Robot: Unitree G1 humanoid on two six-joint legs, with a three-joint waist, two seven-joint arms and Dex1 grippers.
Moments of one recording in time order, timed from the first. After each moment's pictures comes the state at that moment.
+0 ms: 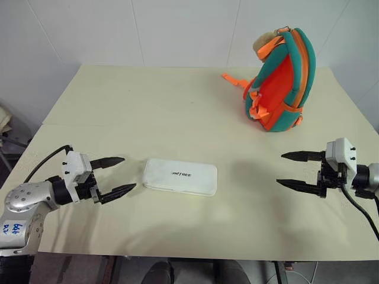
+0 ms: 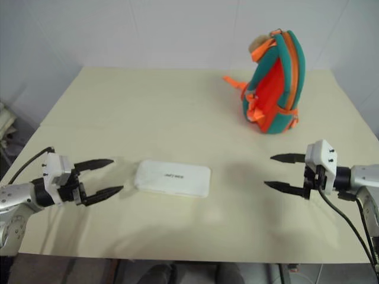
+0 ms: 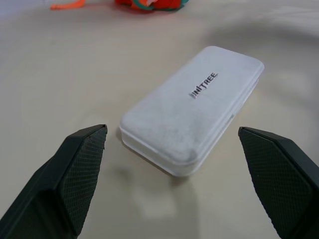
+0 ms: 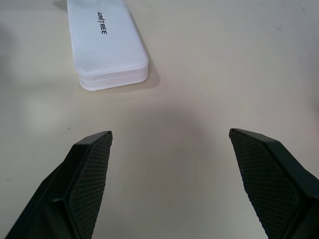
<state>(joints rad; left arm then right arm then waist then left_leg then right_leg) -0.09 0.79 0.30 -0.12 -0.52 0.16 -1.04 -0.24 -0.97 -0.23 0.08 0.49 0.11 1.33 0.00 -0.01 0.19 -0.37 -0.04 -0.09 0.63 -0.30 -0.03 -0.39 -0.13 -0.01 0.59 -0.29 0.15</state>
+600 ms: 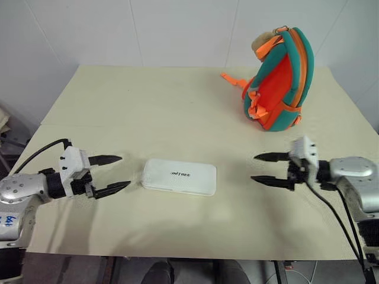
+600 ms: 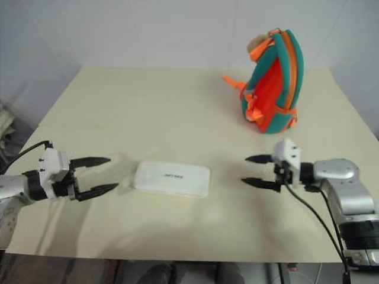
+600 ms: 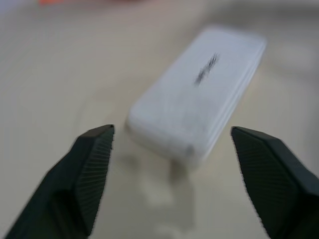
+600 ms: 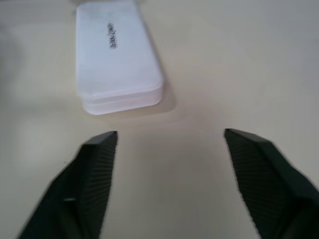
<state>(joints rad) -0.11 0.90 0.30 -0.03 -0.44 0.12 -1.11 -0.43 -0.83 0.00 0.08 0.39 0.26 1.25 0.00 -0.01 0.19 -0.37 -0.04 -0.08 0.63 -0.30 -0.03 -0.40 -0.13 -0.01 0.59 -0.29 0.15</state>
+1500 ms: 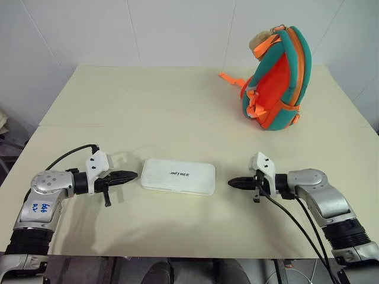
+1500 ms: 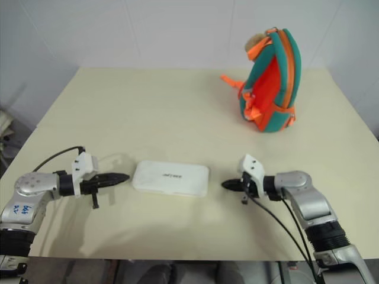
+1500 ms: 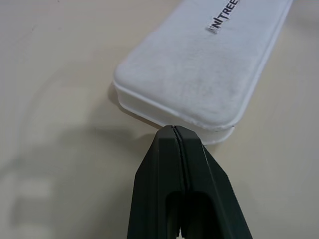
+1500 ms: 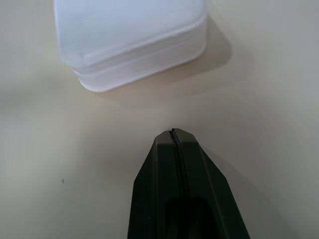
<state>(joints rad) -0.30 0.79 0.09 0.19 -0.30 0.07 -1.12 -0.42 -0.67 0.15 0.06 0.27 0.40 1.11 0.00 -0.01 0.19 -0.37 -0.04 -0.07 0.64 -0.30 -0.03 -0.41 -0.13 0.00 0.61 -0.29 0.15</state>
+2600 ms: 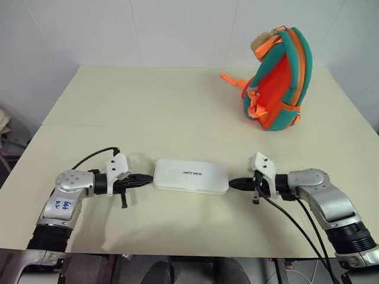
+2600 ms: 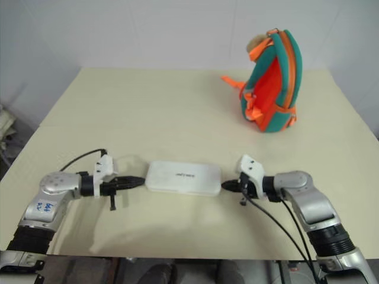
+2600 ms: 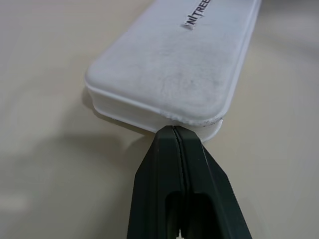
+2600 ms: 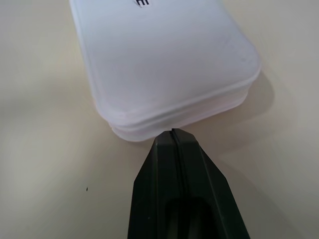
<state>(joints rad) -0.35 0.67 -0.01 0.16 -0.27 0.11 -1.13 -0.38 -0.72 0.12 -0.09 0.27 0.53 1.08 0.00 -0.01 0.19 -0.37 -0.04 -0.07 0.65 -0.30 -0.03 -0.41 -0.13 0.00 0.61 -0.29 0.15</state>
